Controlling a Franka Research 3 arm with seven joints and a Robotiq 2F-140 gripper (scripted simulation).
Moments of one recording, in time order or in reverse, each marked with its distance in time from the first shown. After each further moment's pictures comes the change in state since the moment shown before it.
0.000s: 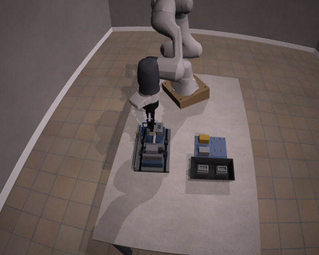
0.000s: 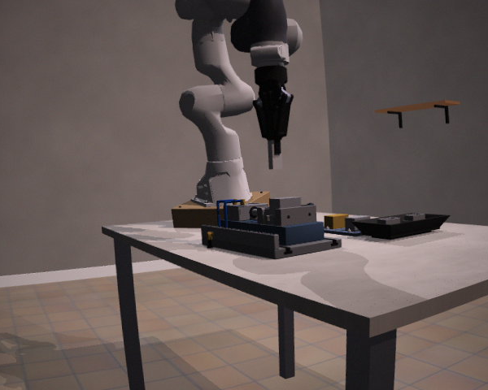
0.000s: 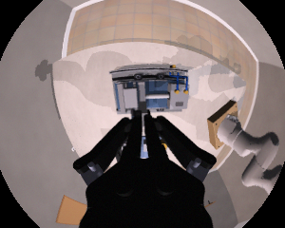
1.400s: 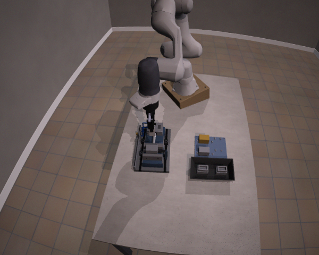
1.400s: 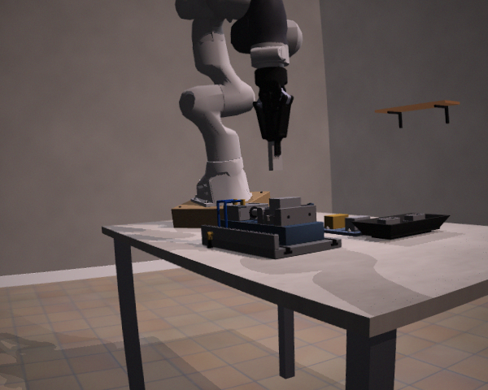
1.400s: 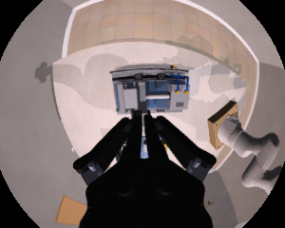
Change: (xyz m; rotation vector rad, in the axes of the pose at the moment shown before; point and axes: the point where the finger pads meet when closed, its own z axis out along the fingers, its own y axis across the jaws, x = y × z) arm 0.000 0.000 0.003 0.003 0.002 -0.003
